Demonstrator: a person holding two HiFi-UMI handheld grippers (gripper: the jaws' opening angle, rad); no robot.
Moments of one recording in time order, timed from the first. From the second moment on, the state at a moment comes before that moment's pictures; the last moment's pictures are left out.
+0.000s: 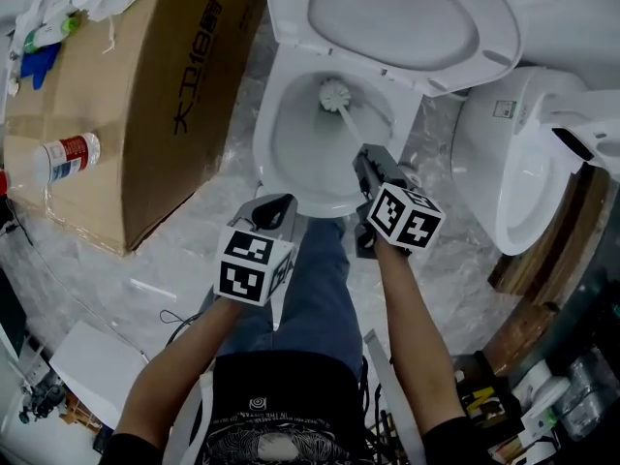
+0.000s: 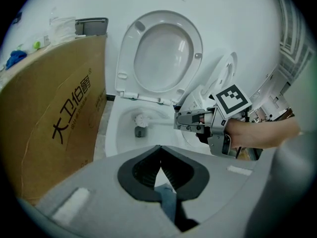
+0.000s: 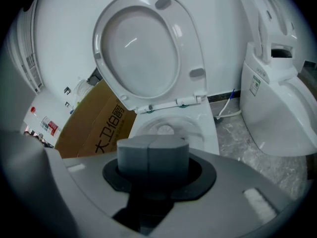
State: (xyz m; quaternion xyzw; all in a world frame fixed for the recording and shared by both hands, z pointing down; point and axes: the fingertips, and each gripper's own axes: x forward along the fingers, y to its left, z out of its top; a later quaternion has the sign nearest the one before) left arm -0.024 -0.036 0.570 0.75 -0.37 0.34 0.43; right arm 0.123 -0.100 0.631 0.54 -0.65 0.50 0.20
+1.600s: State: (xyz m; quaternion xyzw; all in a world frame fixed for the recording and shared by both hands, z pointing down) left arm -0.036 -0.003 0.572 0.79 -0.29 0.37 0.40; right arm 0.068 0.066 0.626 0.56 -0.57 0.58 0.17
